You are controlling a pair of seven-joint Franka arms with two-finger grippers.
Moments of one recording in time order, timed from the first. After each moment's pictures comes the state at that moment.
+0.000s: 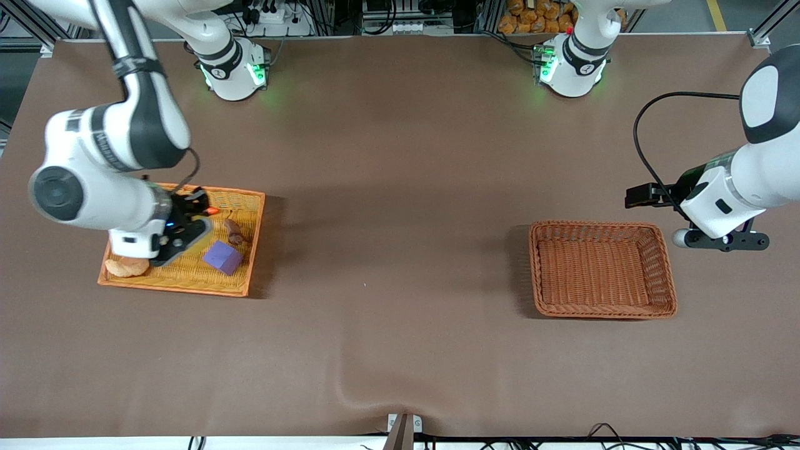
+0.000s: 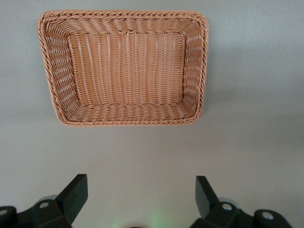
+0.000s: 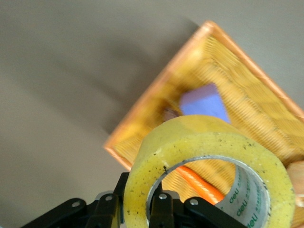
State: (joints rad) left arm -0.07 0.25 -0.02 -1.48 -0.07 1.52 -0.04; right arm 0.29 0.27 -0.08 -1.71 0.08 1.70 -0.44
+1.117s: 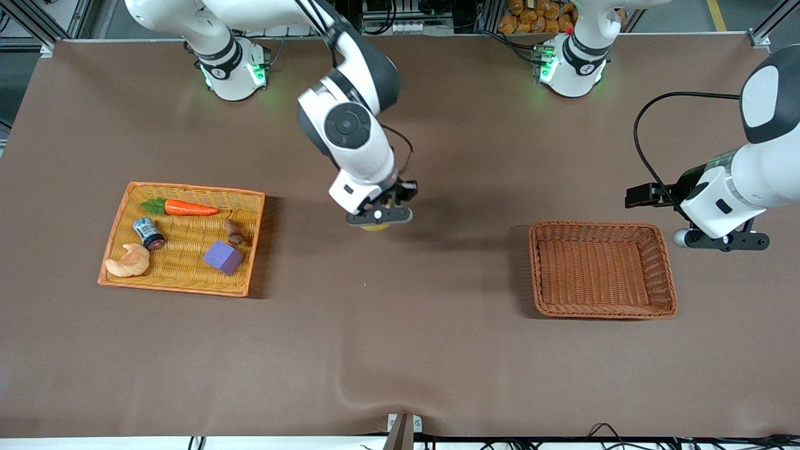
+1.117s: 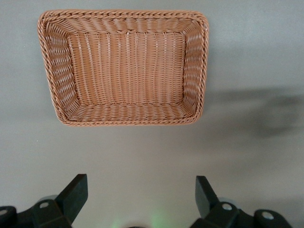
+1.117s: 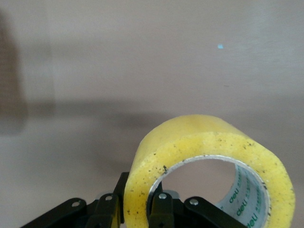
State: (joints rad) left arm -0.07 0.25 -0.02 -1.48 -0.07 1.52 -0.04; right arm 0.81 0.60 -0.08 -1.45 0.22 2.14 0.68
